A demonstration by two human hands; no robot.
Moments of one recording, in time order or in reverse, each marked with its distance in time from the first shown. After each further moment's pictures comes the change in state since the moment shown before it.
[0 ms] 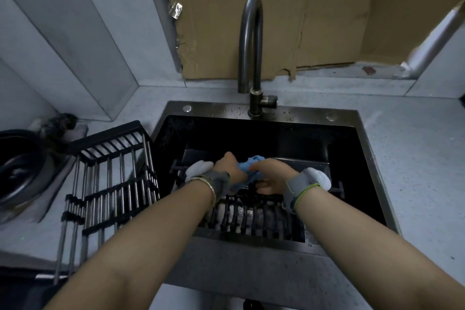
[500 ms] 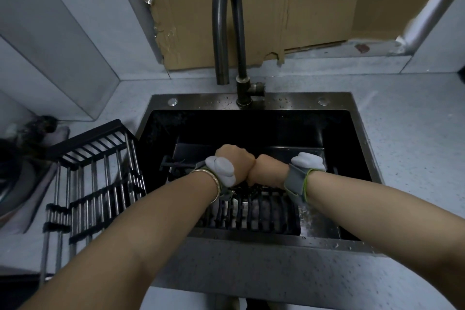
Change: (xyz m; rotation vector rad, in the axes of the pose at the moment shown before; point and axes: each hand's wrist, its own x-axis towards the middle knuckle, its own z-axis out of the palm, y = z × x) left_hand 0.000 0.044 0.012 1.213 0.047 0.413; right_hand -0.012 -0.006 -0.014 -0.936 -0.100 -0.225
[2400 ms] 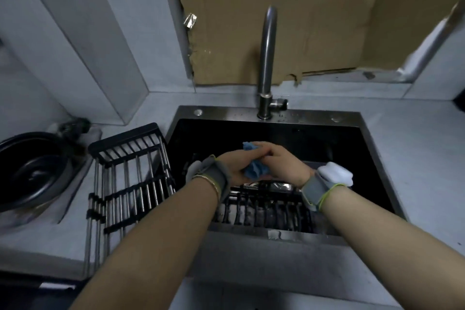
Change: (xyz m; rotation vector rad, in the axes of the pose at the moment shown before) left_hand -0.075 -0.041 0.010 -2.448 -0.197 -0.035; right_hand -0.042 -0.052 0.017 0.744 0.299 -0.400
